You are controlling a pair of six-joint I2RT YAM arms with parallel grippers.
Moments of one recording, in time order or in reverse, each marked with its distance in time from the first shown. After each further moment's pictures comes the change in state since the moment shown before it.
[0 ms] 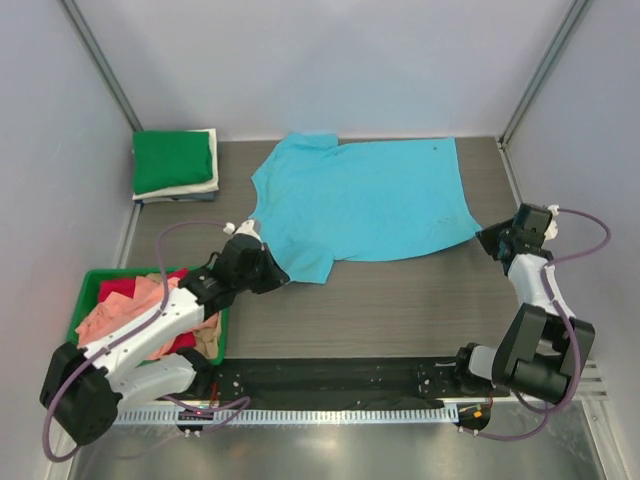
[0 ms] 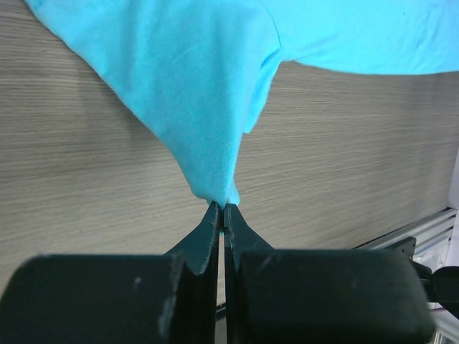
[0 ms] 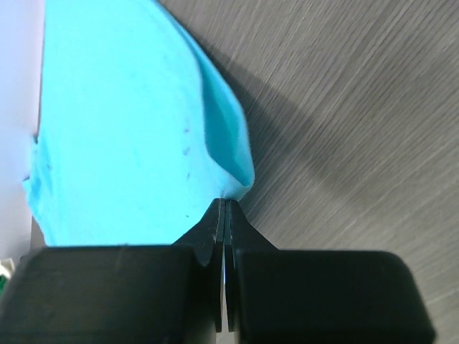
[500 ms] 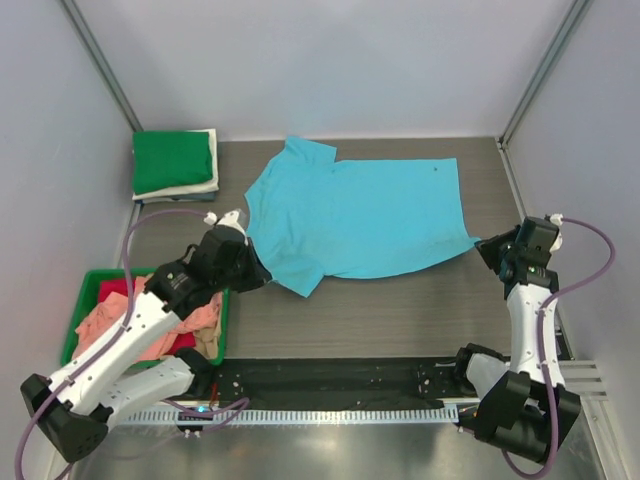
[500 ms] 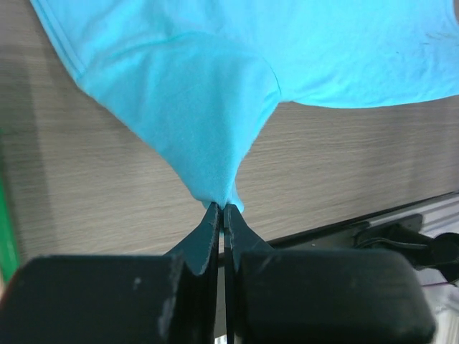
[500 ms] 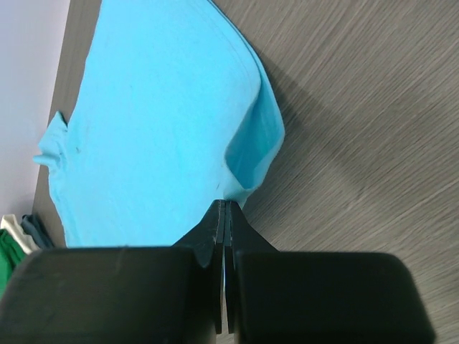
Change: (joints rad) left arm -0.013 -0.205 0.209 -0.435 -0.057 0.032; right arm 0.000 -0.354 -0.038 -0.271 -0.045 -0.057
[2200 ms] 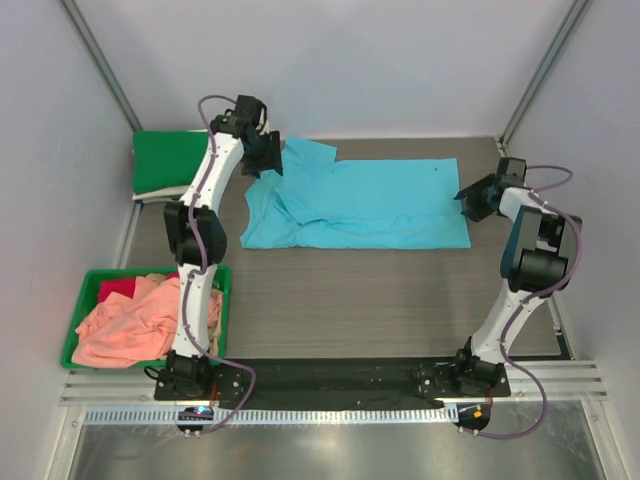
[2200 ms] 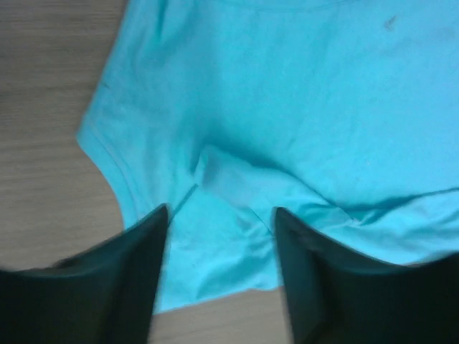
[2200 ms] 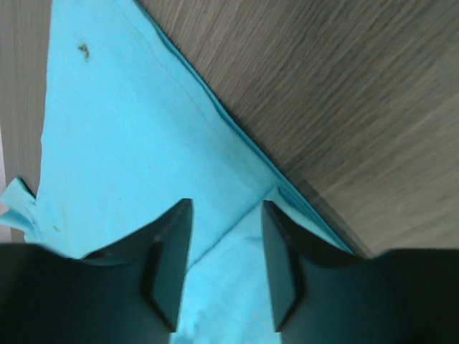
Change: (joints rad) left arm 0.426 1.513 1.592 -0.359 0.174 0.540; right arm 0.100 0.974 0.595 0.175 -0.017 0.045
